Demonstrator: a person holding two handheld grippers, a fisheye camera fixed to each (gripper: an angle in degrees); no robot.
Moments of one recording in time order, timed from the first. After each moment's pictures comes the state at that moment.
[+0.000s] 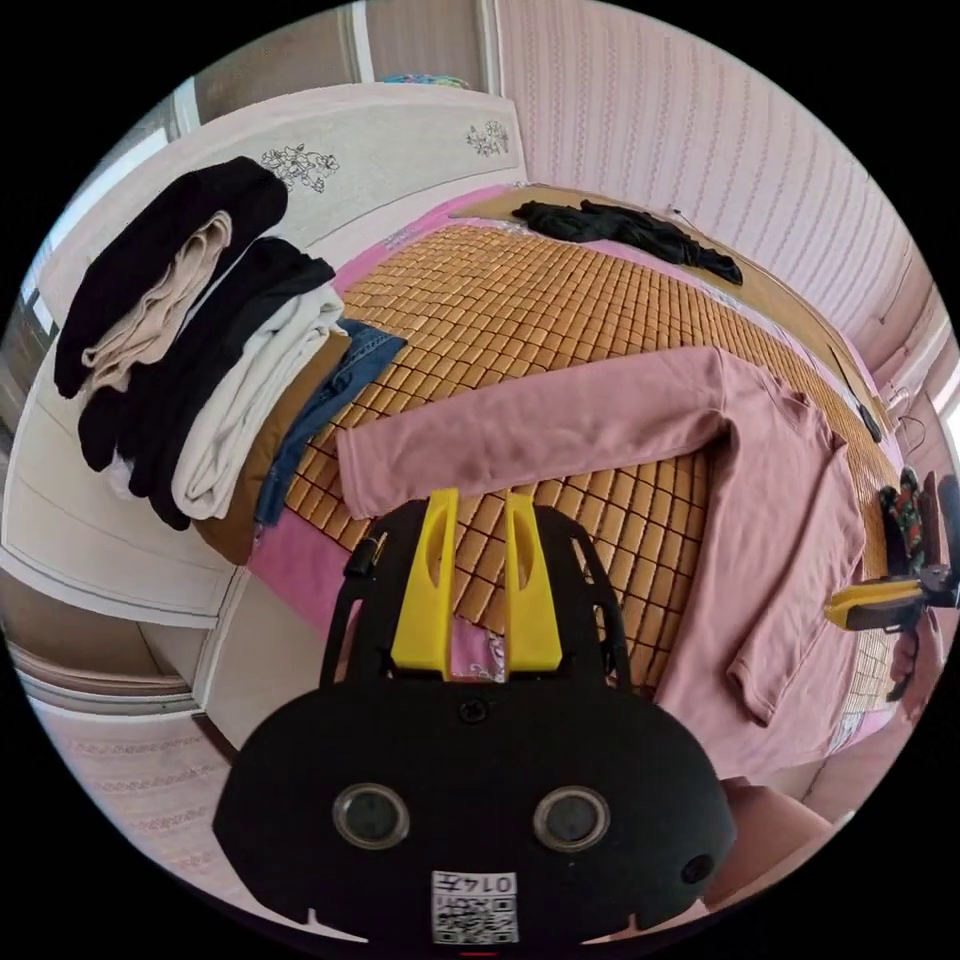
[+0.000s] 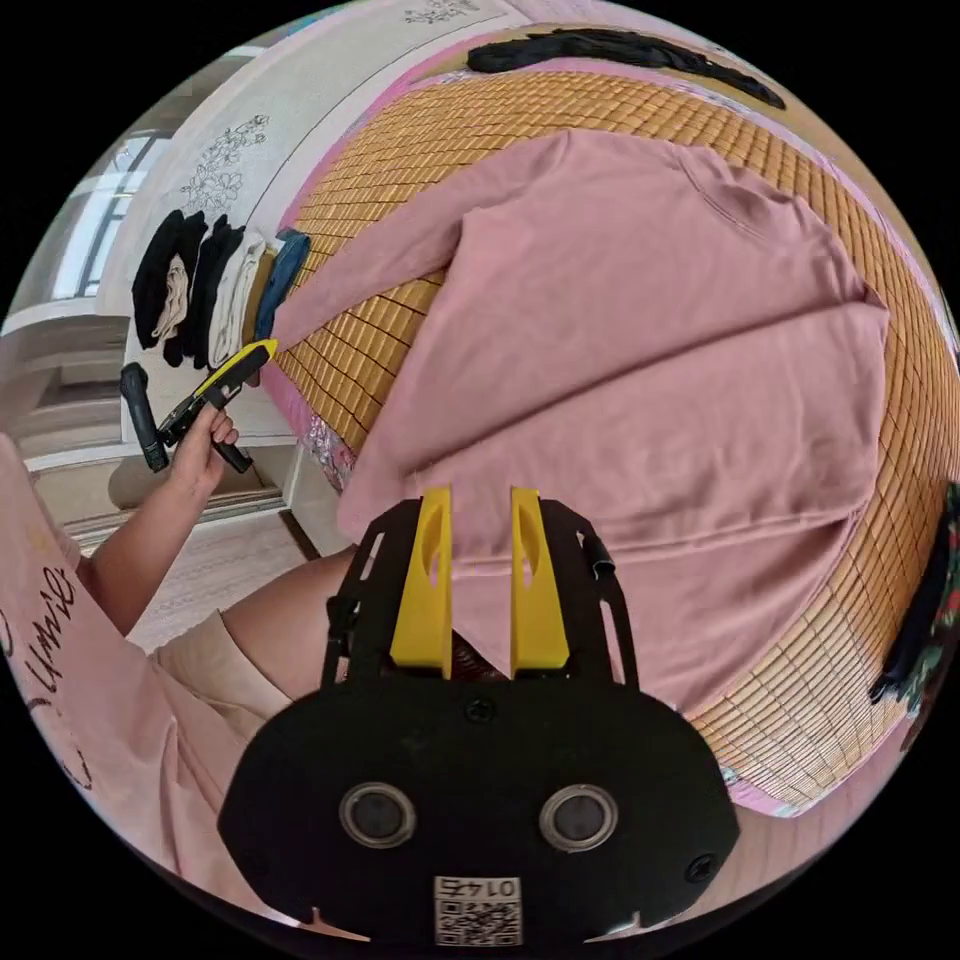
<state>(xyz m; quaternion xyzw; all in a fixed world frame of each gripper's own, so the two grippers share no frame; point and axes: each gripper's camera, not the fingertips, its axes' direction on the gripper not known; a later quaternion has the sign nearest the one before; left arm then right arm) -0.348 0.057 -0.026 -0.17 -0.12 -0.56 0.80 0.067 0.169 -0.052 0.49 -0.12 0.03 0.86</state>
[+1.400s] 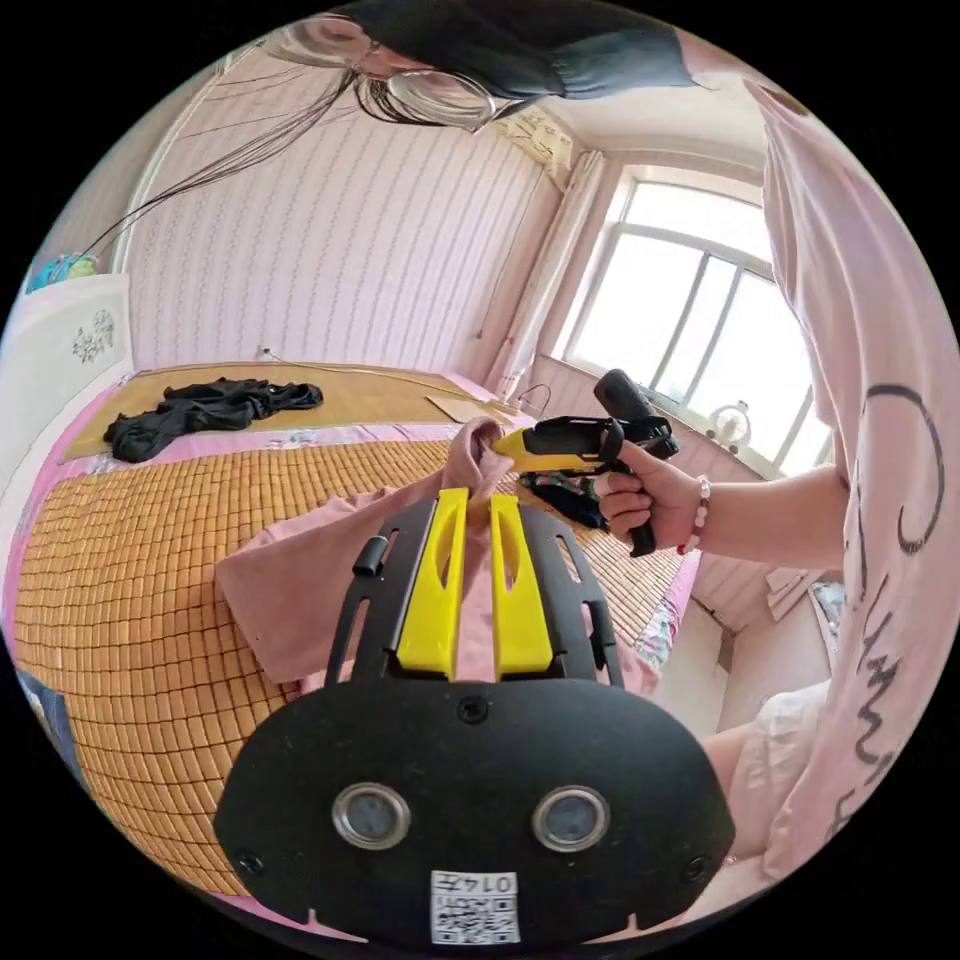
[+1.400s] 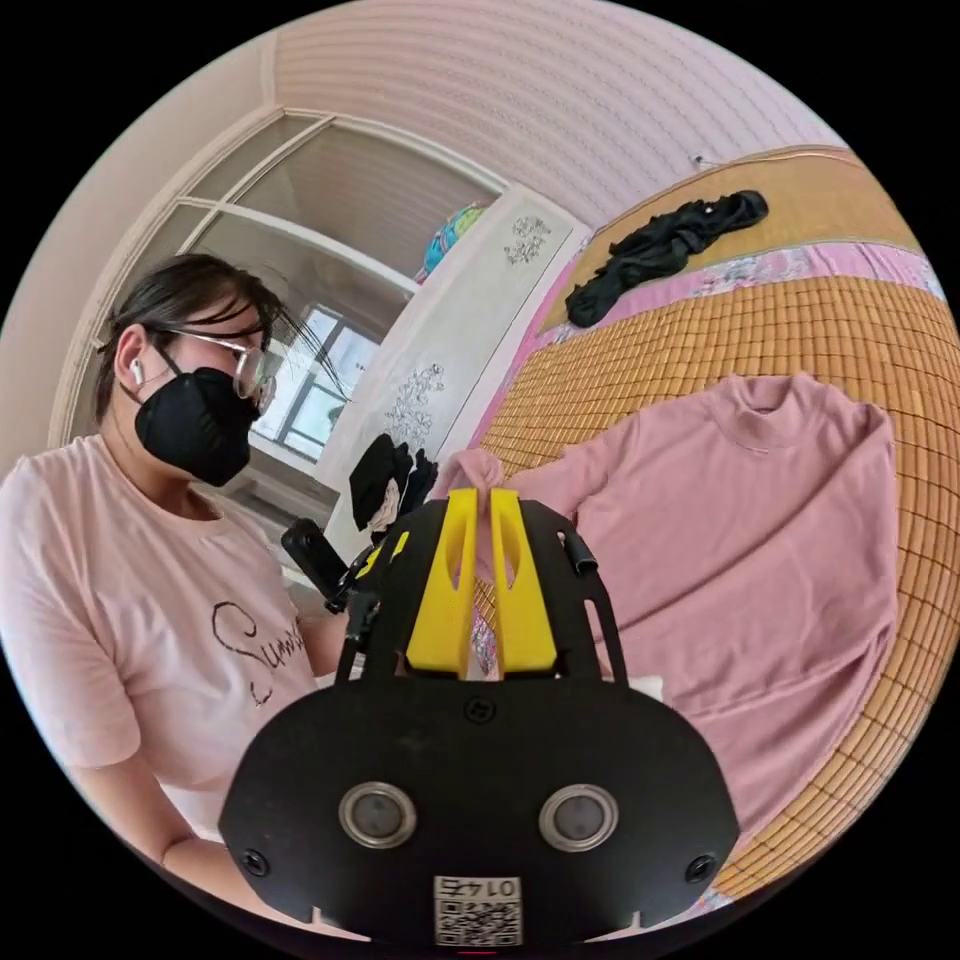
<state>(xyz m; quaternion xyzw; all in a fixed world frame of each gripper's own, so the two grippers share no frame) -0.337 -0.055 -0.012 0.22 0.20 -0.27 0.92 0.232 0.341 0.003 0.75 -0.32 -0.05 0.58</state>
